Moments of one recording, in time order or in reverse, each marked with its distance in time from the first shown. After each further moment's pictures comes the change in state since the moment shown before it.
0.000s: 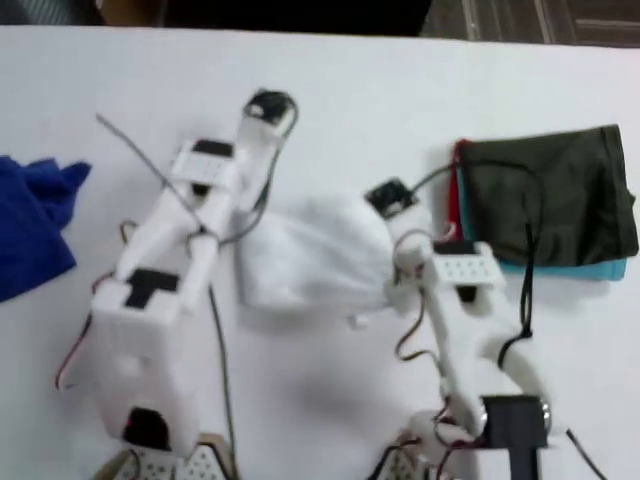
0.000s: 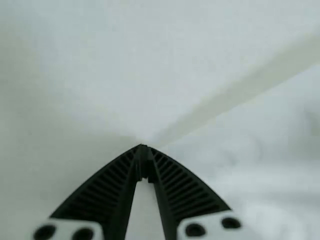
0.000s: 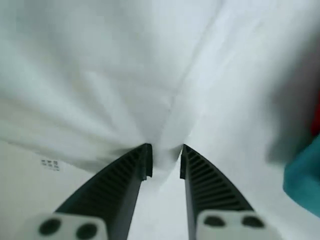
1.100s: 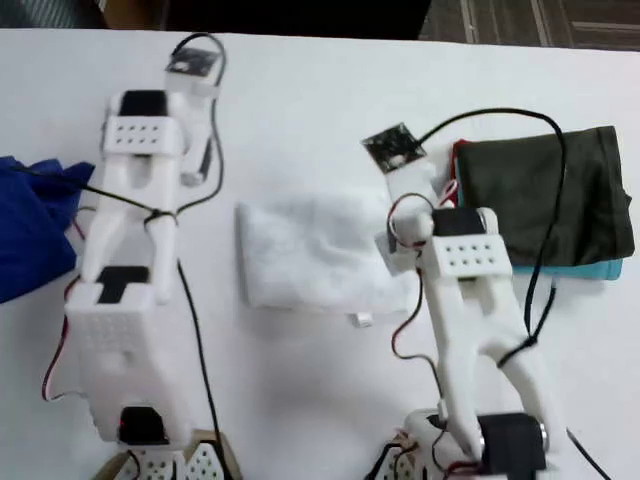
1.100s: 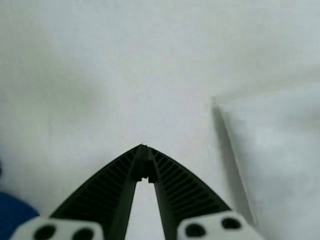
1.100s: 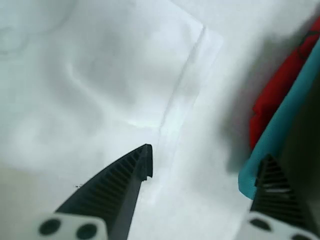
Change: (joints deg) left arm -12.1 -2.6 -19.6 27.2 5.9; right arm -4.5 -5.5 -17.4 13.5 -9.3
